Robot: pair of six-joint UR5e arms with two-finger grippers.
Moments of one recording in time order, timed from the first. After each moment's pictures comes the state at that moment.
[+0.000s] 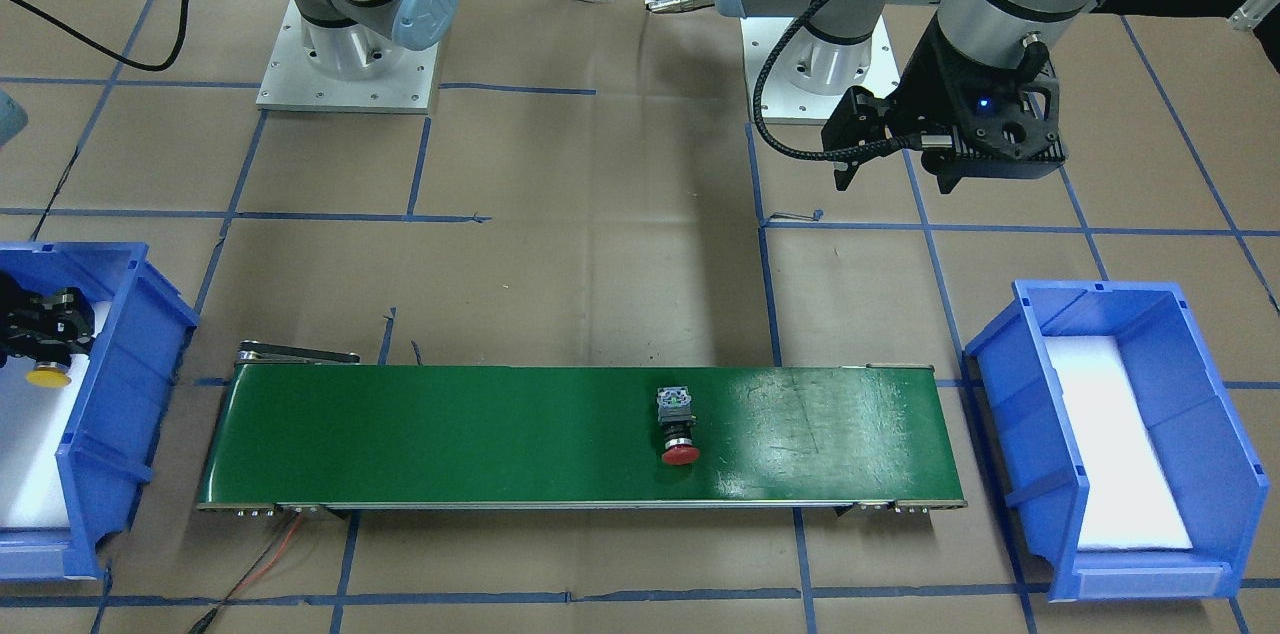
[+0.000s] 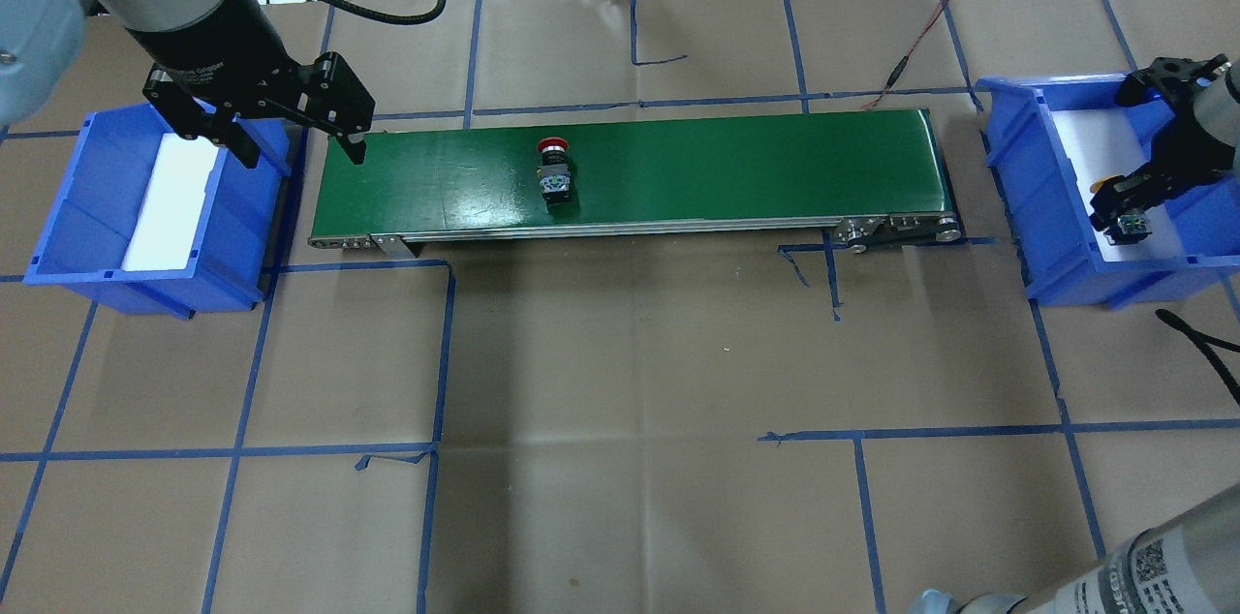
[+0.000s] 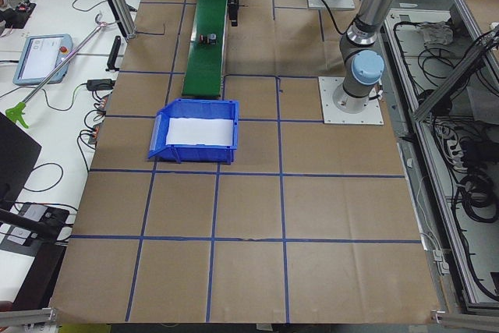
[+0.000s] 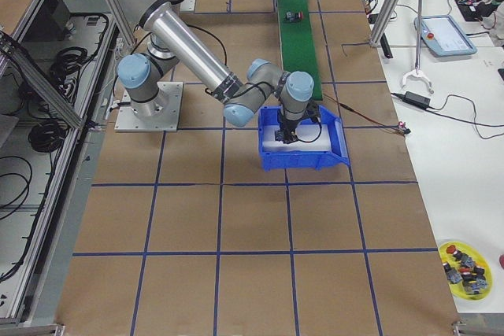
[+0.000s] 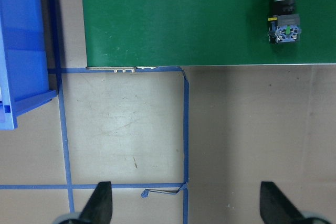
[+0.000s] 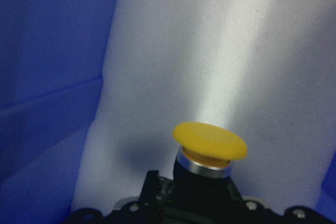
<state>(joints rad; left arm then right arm) -1.52 -1.59 -1.54 -1.62 1.57 0.06 0.98 -1.19 1.79 -2.10 -1.54 -0.88</state>
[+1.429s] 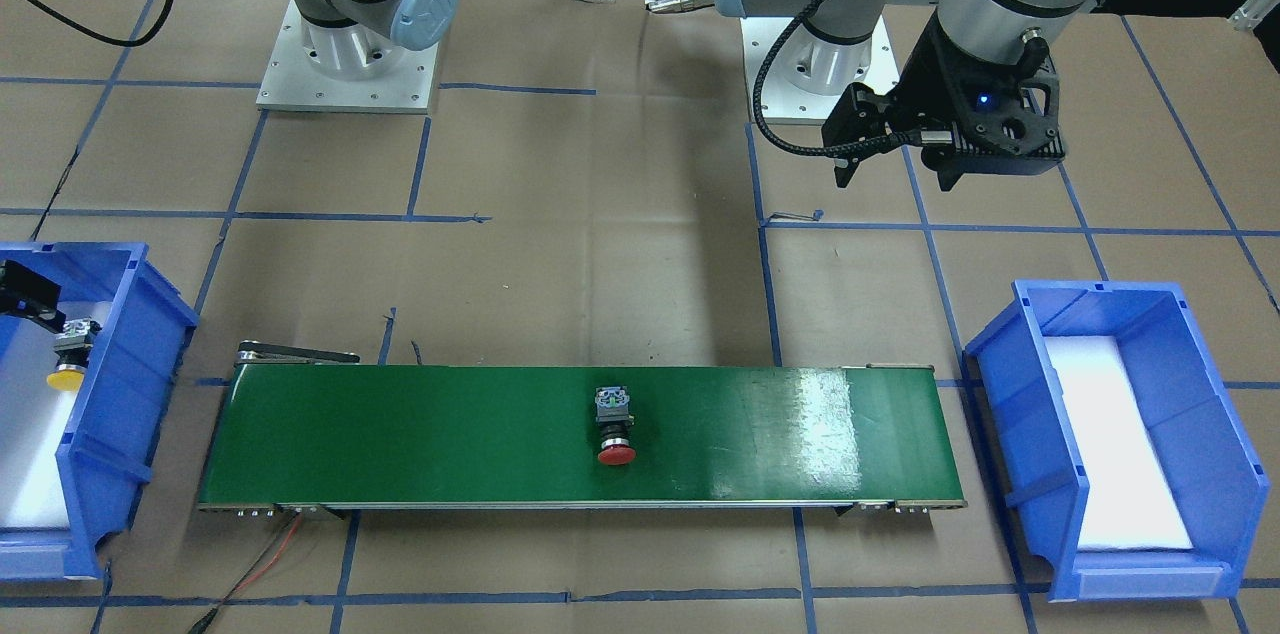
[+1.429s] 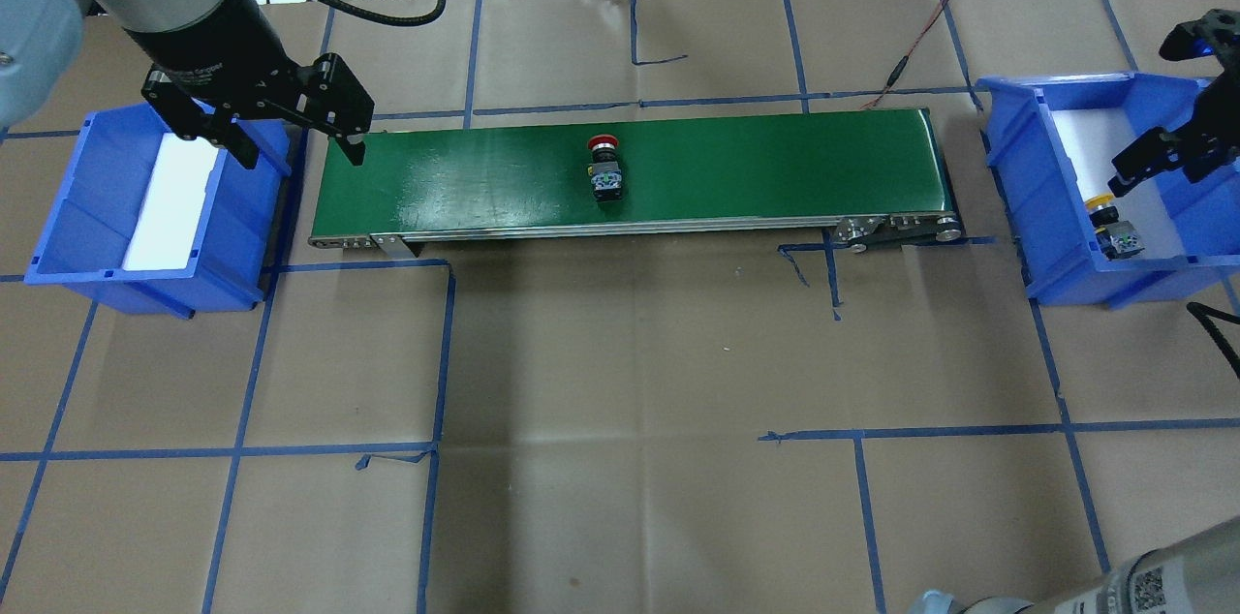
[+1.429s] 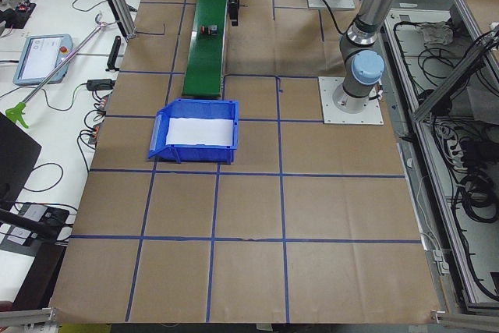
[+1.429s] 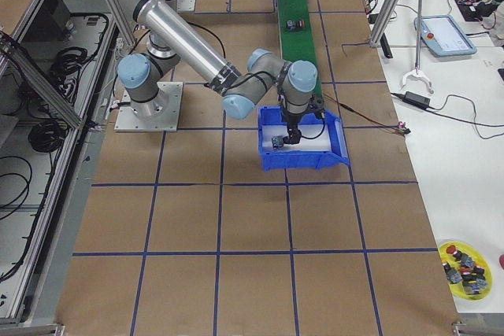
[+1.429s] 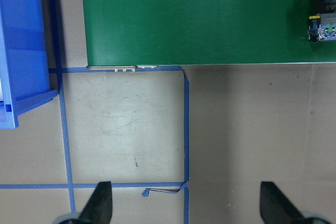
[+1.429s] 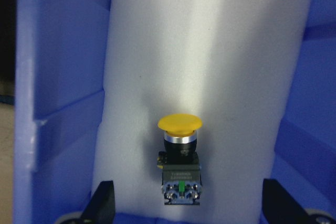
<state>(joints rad) -1.52 -1.59 -1.55 -1.62 1.57 0.06 0.99 -1.28 1.67 -1.95 -1.54 -0.71</state>
